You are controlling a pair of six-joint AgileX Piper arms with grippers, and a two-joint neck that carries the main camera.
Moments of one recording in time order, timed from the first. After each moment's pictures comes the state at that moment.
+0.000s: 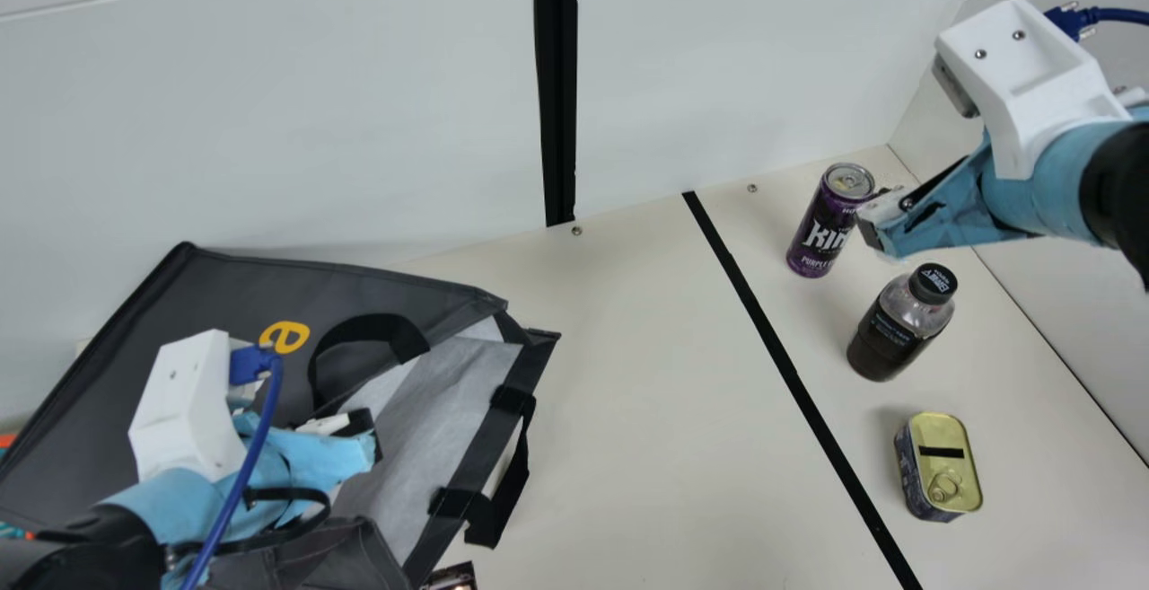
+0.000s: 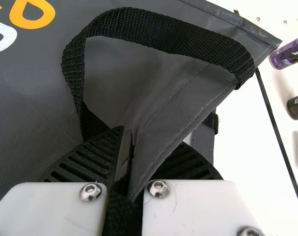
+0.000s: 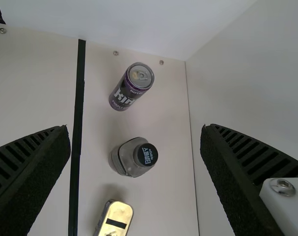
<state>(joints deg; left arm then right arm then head) -30.7 82.9 -68.2 -15.2 38.4 -14.6 -15.3 77.7 -100.1 -9.5 69.8 -21.5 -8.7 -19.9</state>
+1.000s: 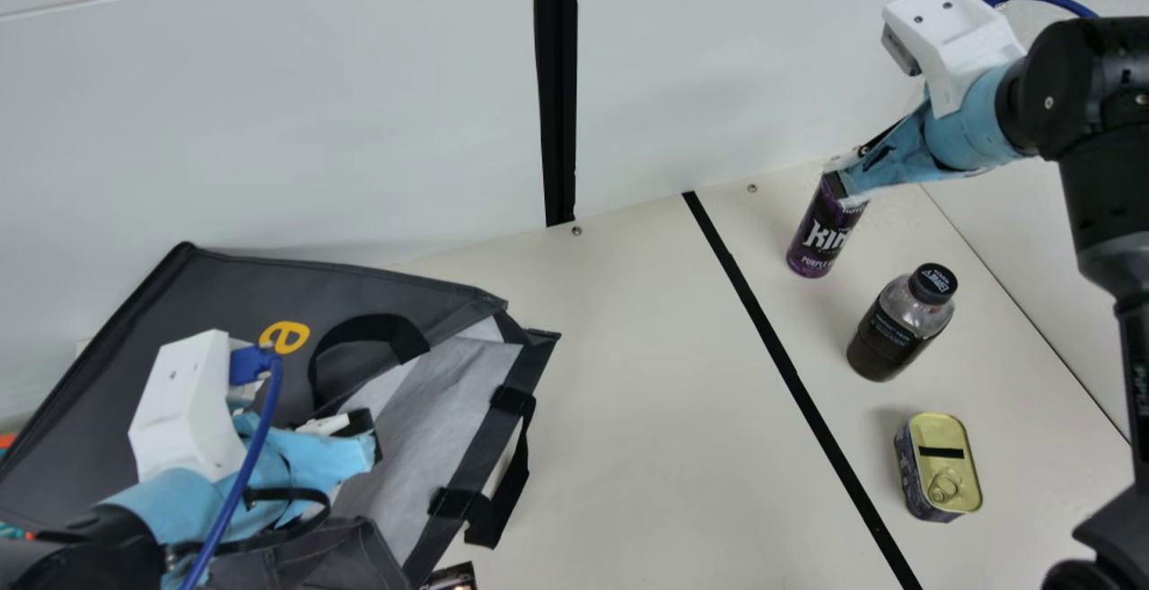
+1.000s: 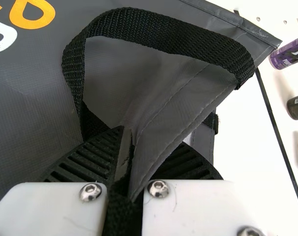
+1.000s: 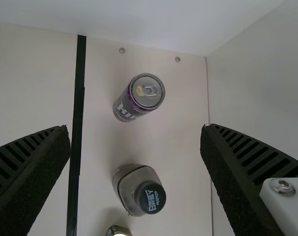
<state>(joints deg) -30.7 82.9 -68.2 -15.2 38.4 -14.6 -19.3 95.2 -110.1 -4.0 69.3 -24.3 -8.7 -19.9</state>
